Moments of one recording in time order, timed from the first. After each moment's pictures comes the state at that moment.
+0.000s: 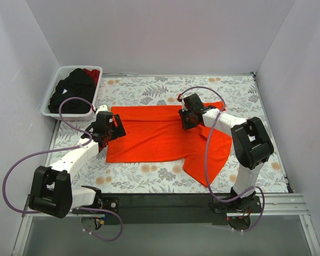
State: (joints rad) left arm -0.28 1.25 0.70 -0.22 -0.24 -0.49; right arm 0.52 1.82 1.20 -0.34 -0.03 0.13
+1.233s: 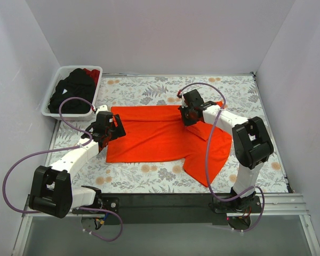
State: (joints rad) left arm -0.28 1.25 0.70 -0.22 -0.24 -0.49; right arm 0.52 1.84 1.28 -0.41 -0.03 0.13
